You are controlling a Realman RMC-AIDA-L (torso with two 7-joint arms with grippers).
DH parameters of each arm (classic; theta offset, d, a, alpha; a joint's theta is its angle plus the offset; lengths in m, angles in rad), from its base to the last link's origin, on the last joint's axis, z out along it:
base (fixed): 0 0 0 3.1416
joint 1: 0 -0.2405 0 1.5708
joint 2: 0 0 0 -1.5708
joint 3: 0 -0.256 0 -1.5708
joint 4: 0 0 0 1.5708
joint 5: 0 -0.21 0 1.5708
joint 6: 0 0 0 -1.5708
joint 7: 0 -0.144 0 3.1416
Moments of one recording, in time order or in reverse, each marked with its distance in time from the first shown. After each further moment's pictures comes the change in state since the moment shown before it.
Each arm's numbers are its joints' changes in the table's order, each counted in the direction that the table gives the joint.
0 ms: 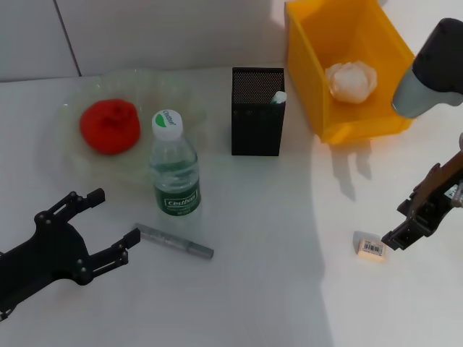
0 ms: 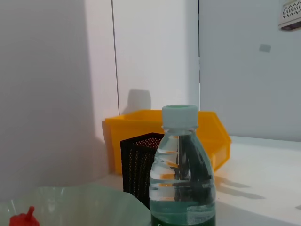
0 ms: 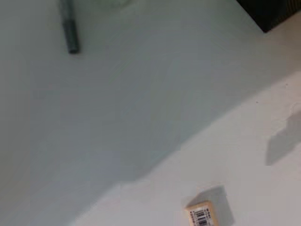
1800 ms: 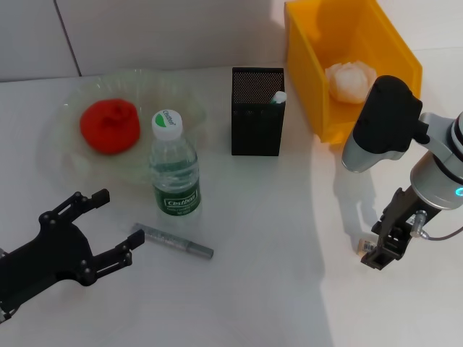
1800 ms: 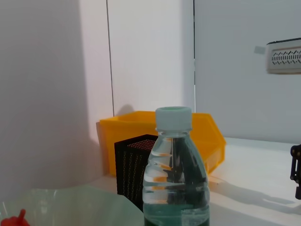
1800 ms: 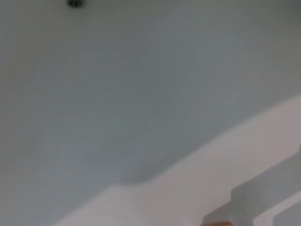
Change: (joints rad) left arm 0.004 -0.002 -0.009 0.000 0.000 0.005 0.006; right arm 0.003 0.007 0.218 -0.207 0.022 0.248 0.032
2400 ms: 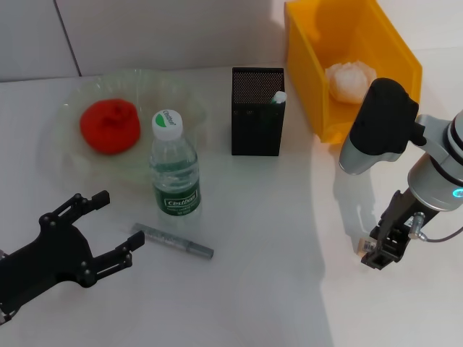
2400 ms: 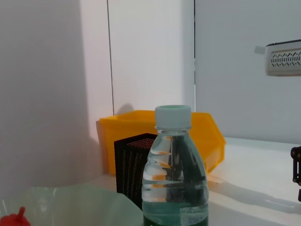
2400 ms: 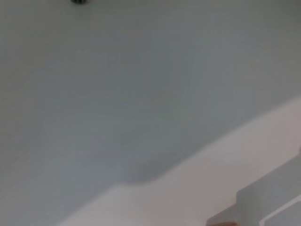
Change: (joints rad) left arm -0.001 0.000 0.000 0.005 0.000 0.000 0.000; right arm -0.009 0.001 0.003 -0.018 0.000 0.000 -0.001
